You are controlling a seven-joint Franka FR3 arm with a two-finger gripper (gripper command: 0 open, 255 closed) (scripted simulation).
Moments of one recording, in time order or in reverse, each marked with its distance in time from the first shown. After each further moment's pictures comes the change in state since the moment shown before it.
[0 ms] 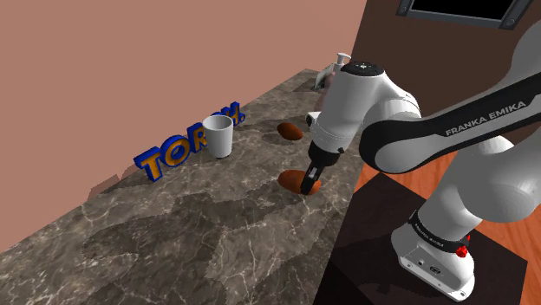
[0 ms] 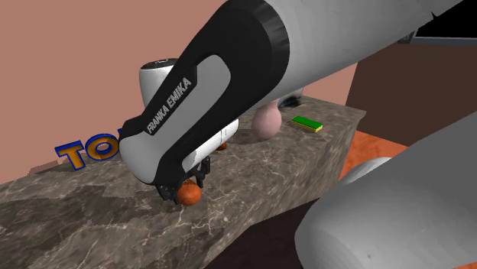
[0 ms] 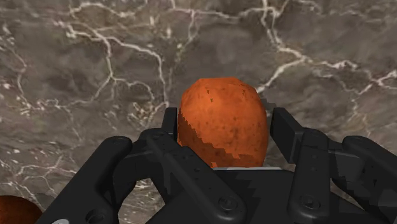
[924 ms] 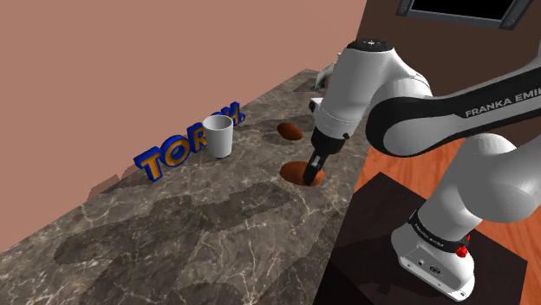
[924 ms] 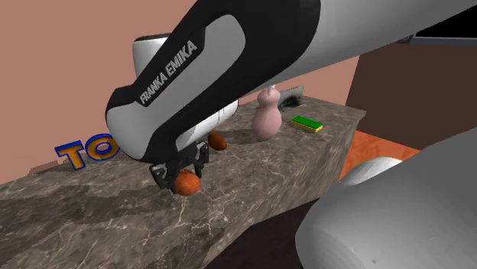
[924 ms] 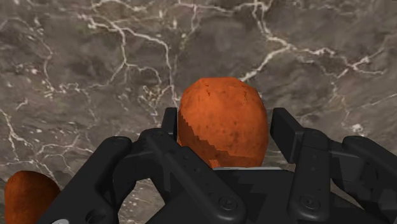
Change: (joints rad) arm 0.010 -0.079 -0.033 0.051 -0.001 -0.130 -0.015
